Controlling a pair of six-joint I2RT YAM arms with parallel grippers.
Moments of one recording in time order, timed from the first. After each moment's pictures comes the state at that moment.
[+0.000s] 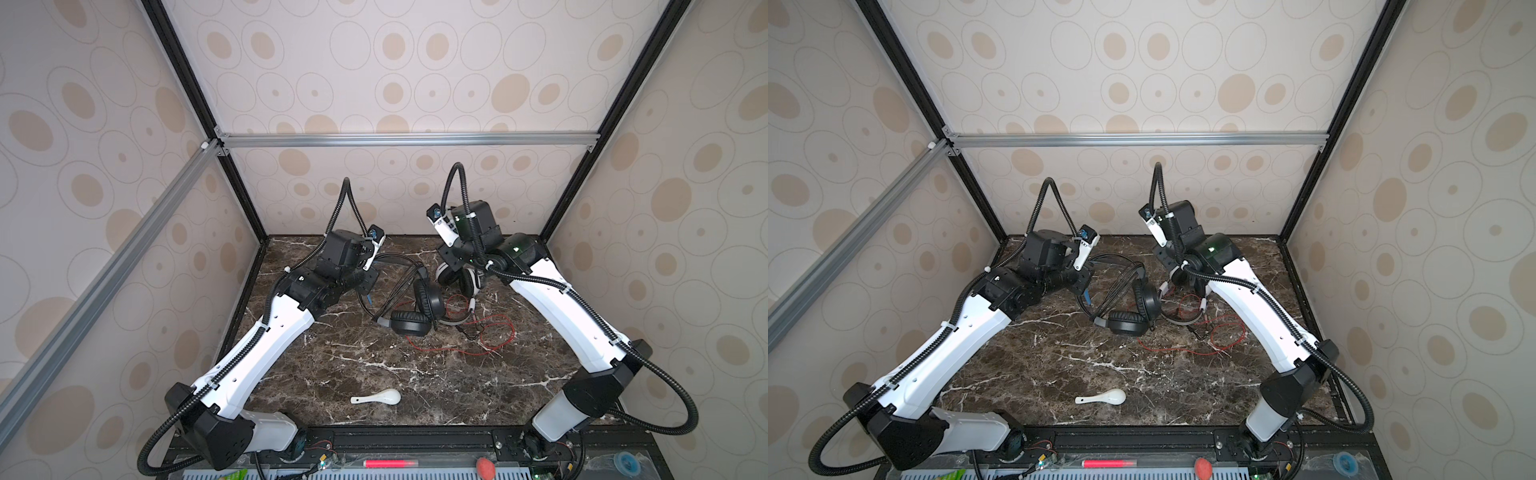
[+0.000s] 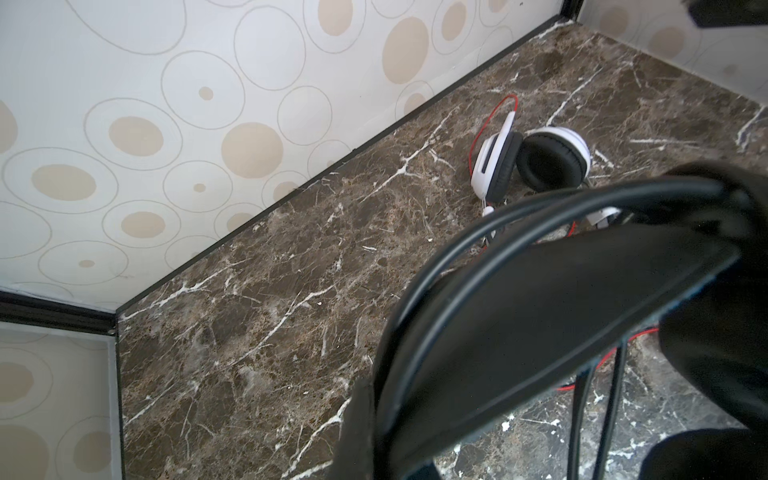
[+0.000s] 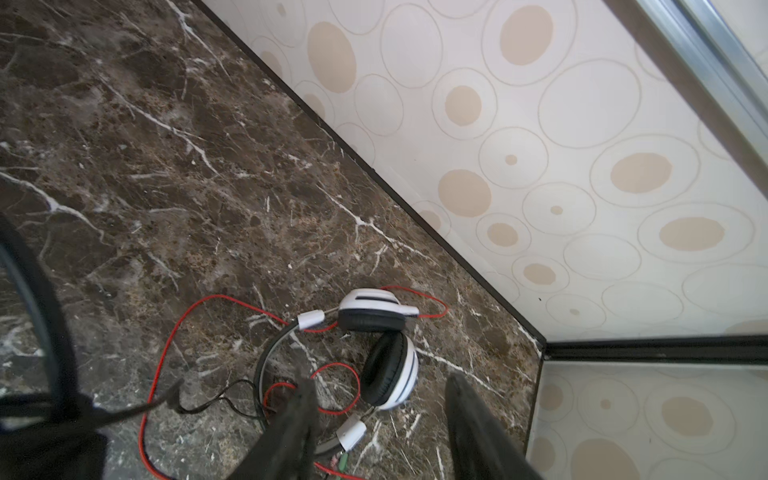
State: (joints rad) left arm -0.57 1.34 1.48 -0.75 -0.14 0.13; right arm 0.61 1.60 1.86 -0.89 0.32 -0.29
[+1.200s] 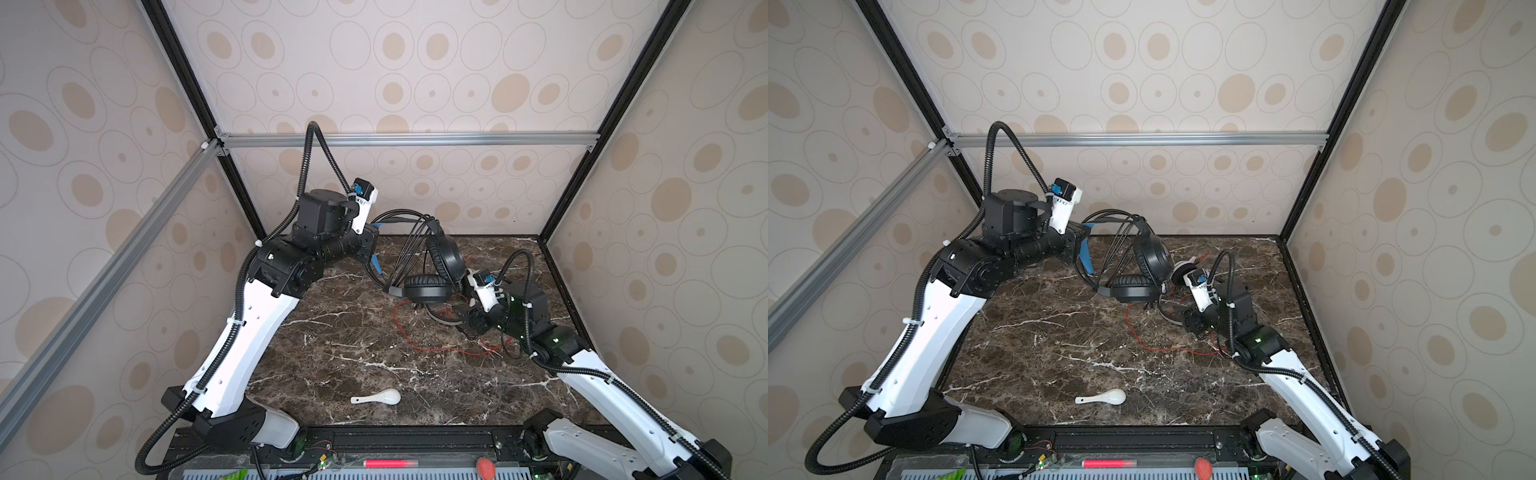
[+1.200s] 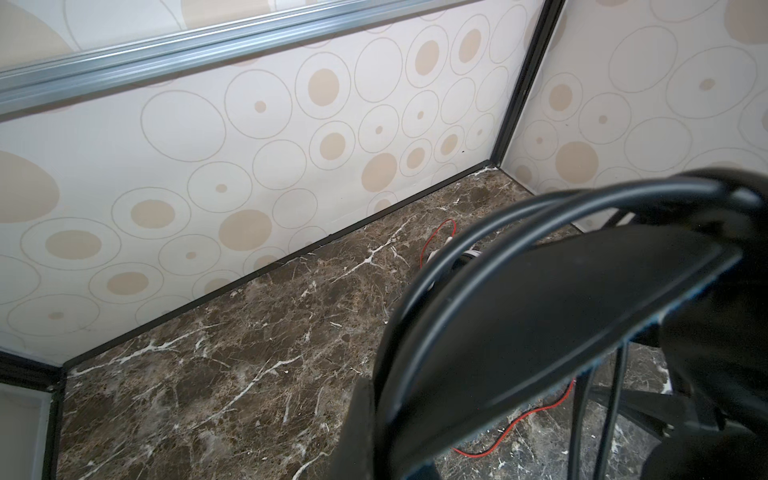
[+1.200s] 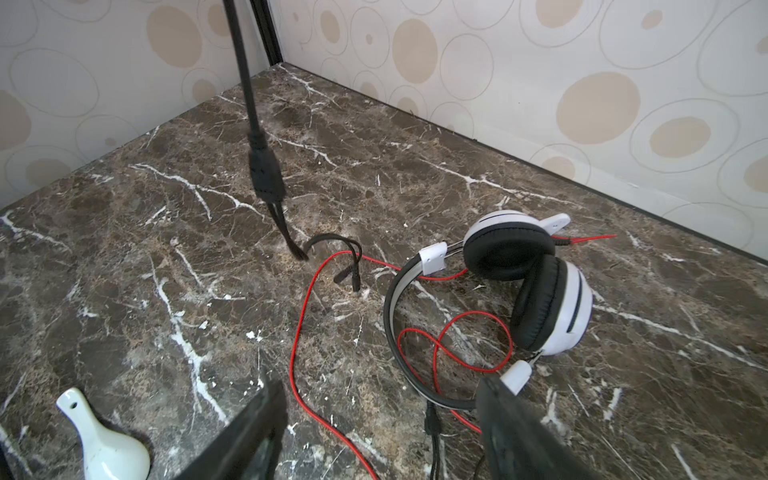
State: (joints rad) left arm -0.55 1.44 1.94 -0.93 0.00 -0.01; right arm 0.45 0.95 0.79 -0.32 -0.16 -0.08
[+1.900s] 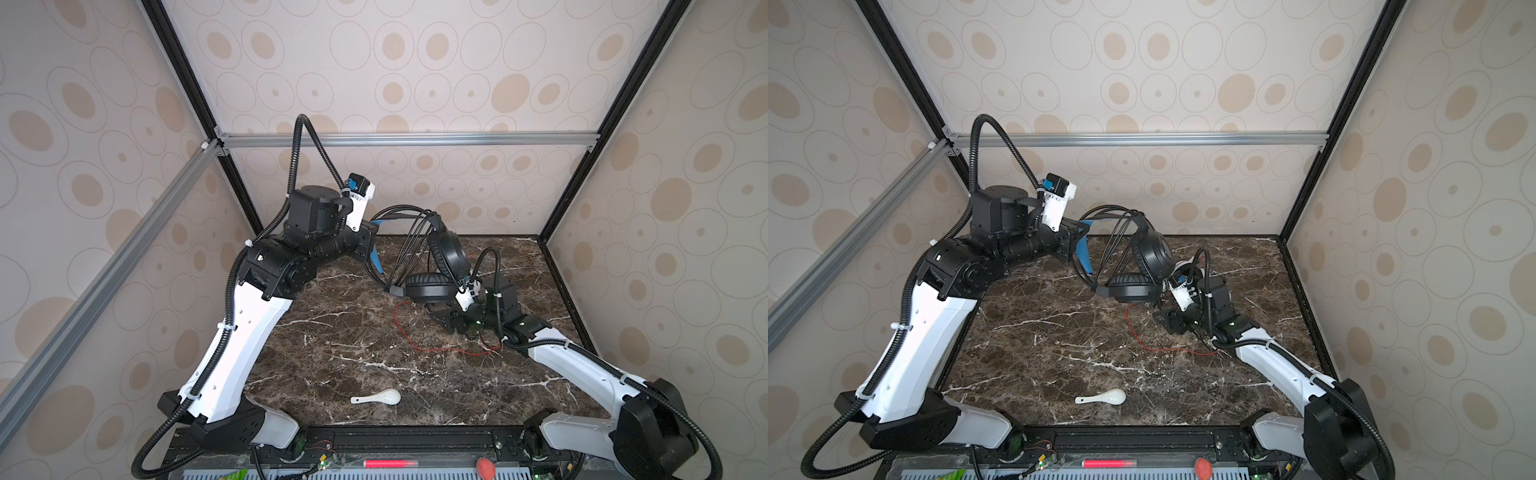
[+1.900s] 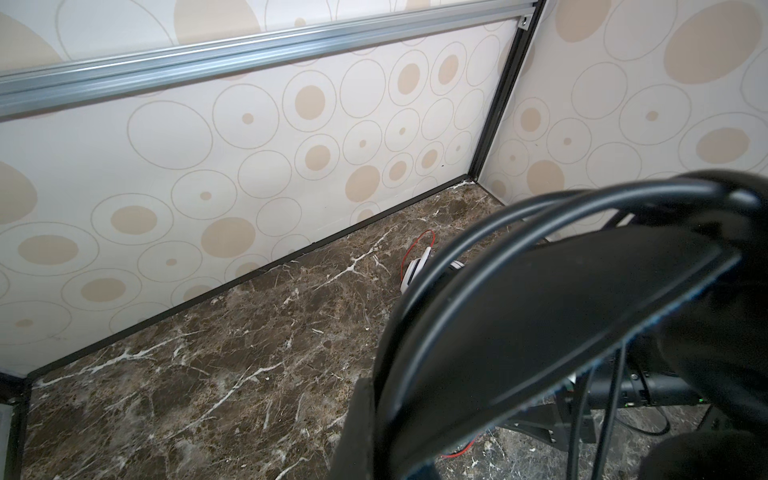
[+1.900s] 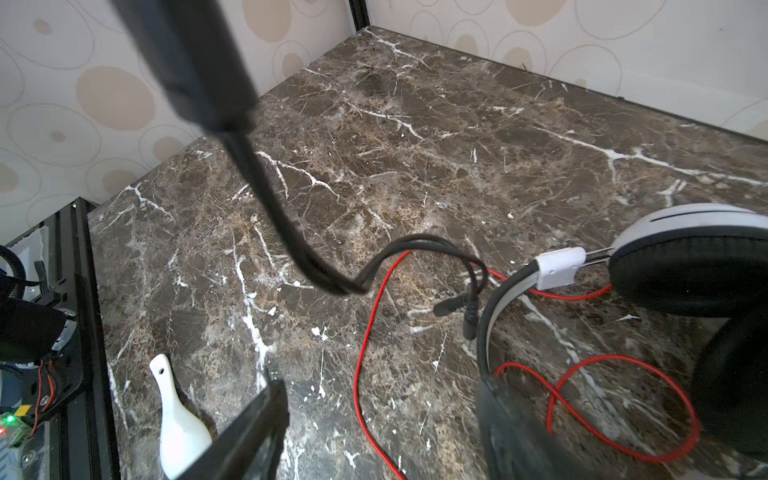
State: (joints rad) left arm -0.55 1.43 2.00 -0.97 0.05 -0.05; right arm 0.45 1.24 0.77 -0.10 -0.44 -0.04
